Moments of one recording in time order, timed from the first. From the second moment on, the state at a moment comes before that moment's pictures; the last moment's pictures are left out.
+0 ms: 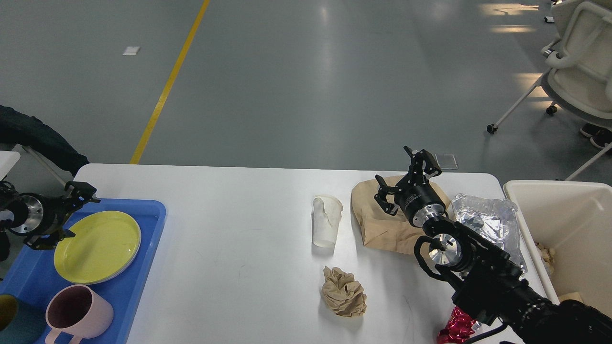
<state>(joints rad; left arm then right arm) -1.01 0.56 0.66 -0.34 -0.26 -0.47 0.08 0.61 -0.03 0.81 0.52 -0.15 0.24 0.32</state>
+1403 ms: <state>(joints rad) -0.91 0.42 -0.79 -0.32 -0.27 -0.24 0.08 0.61 -0.03 0.81 0.52 -0.15 0.24 0.32</state>
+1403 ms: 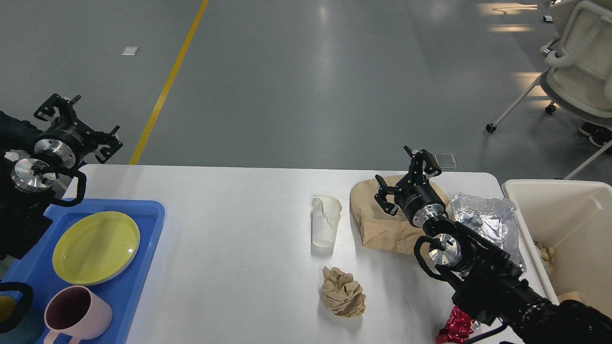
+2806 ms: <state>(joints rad) -0.86 0.24 -0.77 -0.32 -0.26 -0.26 -0.44 0.61 -0.03 0.81 0.52 -0.15 0.24 0.32</state>
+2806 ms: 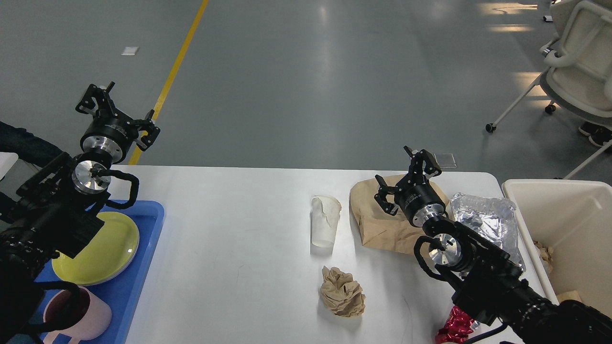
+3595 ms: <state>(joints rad) -0.72 0.19 -0.77 -0.32 -0.26 -0.39 -0.56 0.61 -0.03 0.81 0.52 -0.15 0.24 0.32</state>
